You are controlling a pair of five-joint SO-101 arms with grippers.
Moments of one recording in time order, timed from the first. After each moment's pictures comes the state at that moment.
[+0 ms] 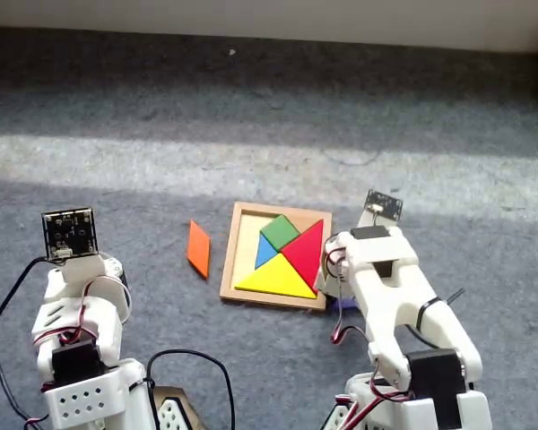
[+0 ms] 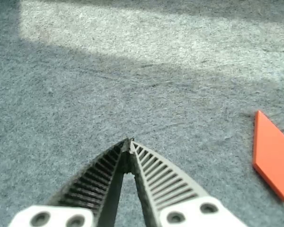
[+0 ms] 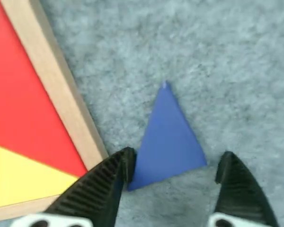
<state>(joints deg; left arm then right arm) -22.5 -92.2 84.4 56.7 -0.6 -14.3 -10.2 50.7 57.8 -27.0</state>
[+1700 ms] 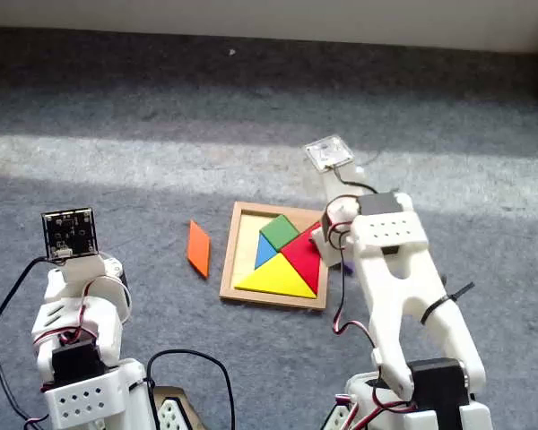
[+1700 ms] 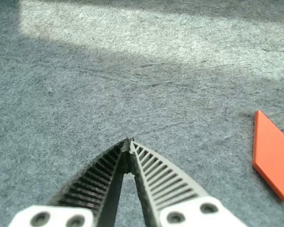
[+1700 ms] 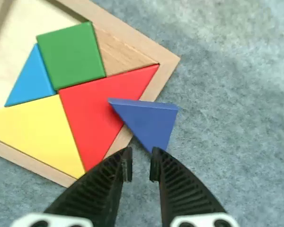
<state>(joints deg) -22.5 -92.2 84.4 56.7 -0.6 -14.2 -14.2 34.6 61.9 18.9</state>
